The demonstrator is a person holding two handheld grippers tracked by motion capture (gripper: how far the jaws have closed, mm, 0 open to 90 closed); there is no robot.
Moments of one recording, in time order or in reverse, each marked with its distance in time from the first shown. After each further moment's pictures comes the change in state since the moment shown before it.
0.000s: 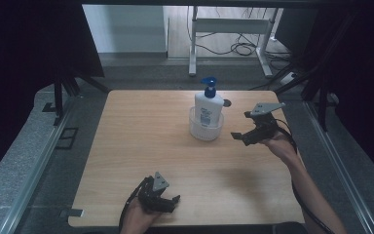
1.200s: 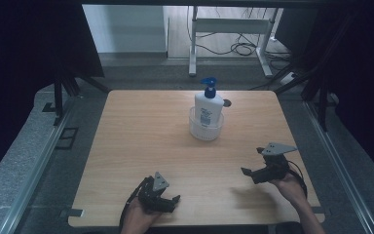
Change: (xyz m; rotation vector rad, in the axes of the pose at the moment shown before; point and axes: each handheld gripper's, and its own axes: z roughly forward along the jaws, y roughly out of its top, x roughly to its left) left arm -0.001 0.000 0.000 -0.002 0.003 -0.007; right arm 0.064 -0.099 -0.030 0.051 -0.072 0.115
